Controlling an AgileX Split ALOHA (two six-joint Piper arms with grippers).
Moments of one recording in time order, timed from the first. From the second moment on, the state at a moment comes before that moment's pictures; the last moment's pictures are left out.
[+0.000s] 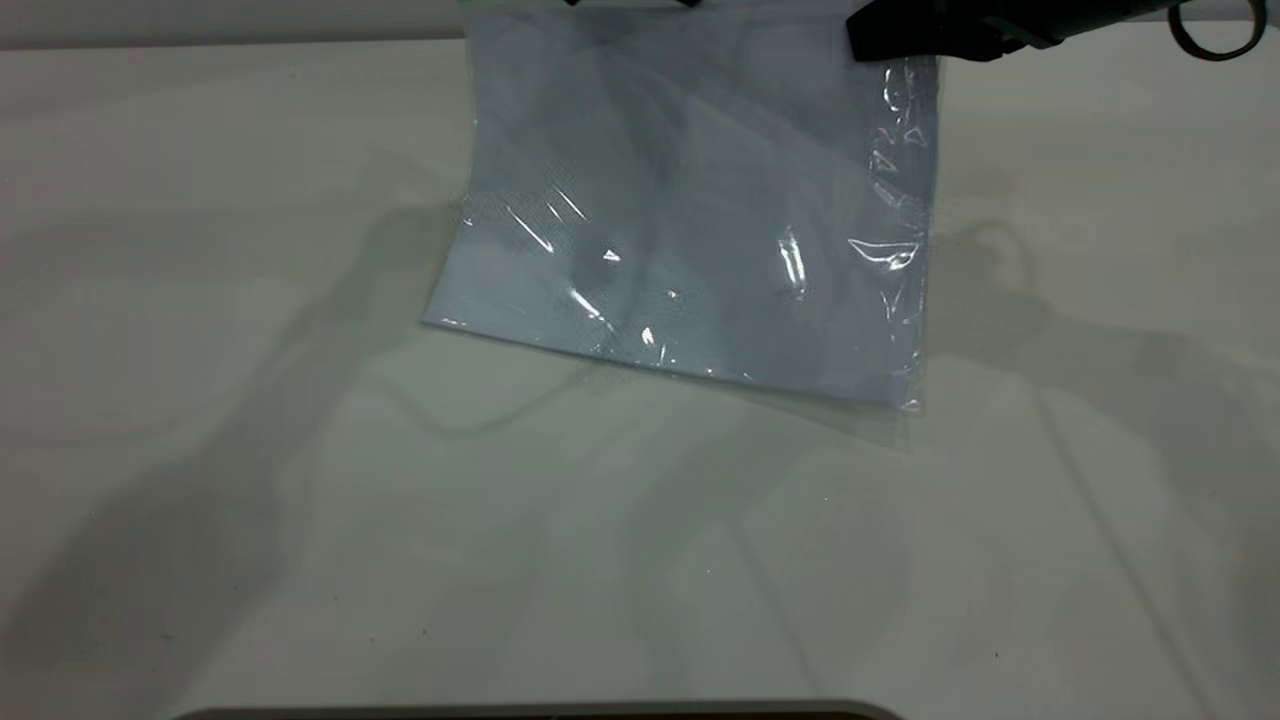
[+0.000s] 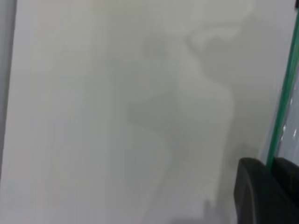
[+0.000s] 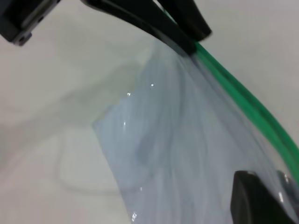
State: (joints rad) left arm -0.36 2.43 -1.97 -0.87 0.80 1.80; right arm 0.10 2.07 -1.02 1.76 0.68 -2.09
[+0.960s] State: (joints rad) left arm -0.18 2.43 -1.97 -0.76 0.88 1.60; right arm 0.10 2.07 -1.02 1.76 0.69 -2.09
